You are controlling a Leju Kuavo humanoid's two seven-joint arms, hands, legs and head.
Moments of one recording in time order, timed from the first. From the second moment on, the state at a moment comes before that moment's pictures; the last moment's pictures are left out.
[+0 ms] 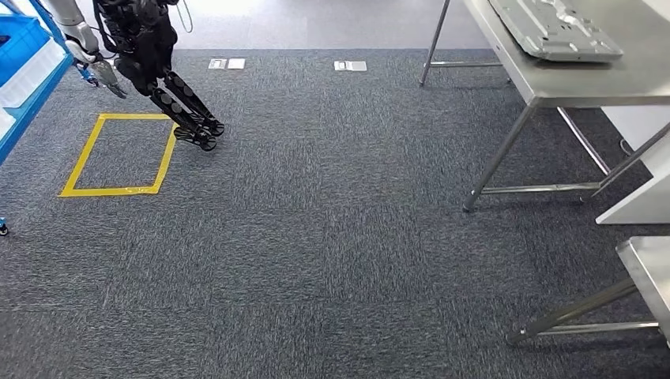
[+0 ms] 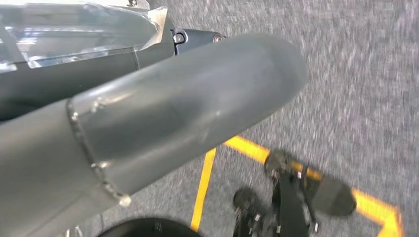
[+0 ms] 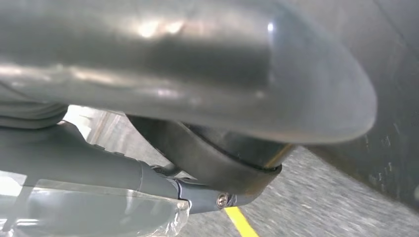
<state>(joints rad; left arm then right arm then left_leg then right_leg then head) -0.09 -0.22 1.28 -0.18 -0.73 0.15 -0.01 -0.06 0.10 0.49 -0.18 0.52 0.06 0.29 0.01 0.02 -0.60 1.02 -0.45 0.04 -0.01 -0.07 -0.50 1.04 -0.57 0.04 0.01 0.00</state>
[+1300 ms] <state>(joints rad) -0.09 -0.24 1.25 -0.20 -0.69 -0.03 -0.07 -0.06 0.11 0.42 -0.17 0.49 0.10 0.23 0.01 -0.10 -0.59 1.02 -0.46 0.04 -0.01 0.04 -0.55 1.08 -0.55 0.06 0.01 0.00</state>
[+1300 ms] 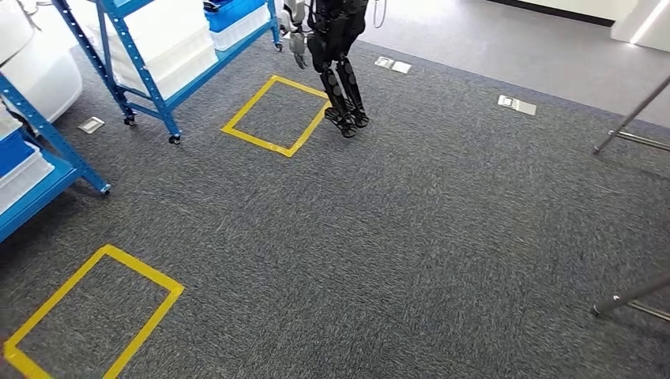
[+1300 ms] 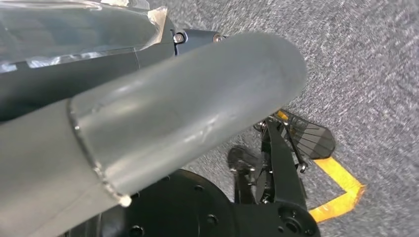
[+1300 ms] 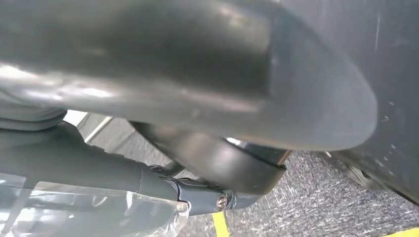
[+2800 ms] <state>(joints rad) -0.07 -0.28 1.25 -0.20 -0.70 -0.04 -0.08 -0.06 0.13 0.40 -0.17 0.50 0.08 0.23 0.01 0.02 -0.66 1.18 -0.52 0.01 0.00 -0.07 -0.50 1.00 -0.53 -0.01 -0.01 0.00</state>
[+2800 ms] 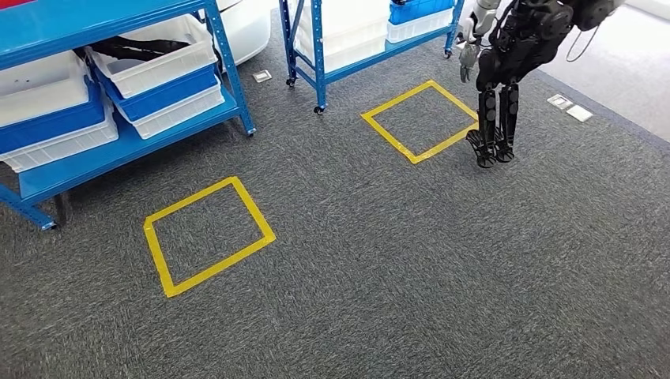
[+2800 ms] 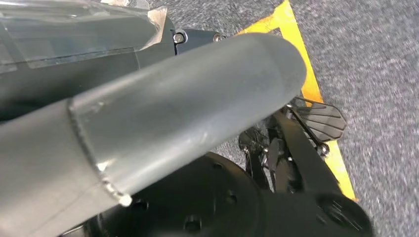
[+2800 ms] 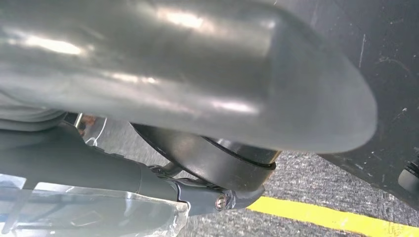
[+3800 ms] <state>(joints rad) -0.08 -0.28 1.25 -0.20 -0.70 -0.04 -0.08 -0.06 0.14 0.39 -0.17 0.52 0.07 0.22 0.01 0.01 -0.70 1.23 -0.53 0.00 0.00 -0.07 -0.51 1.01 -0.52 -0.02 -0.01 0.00</state>
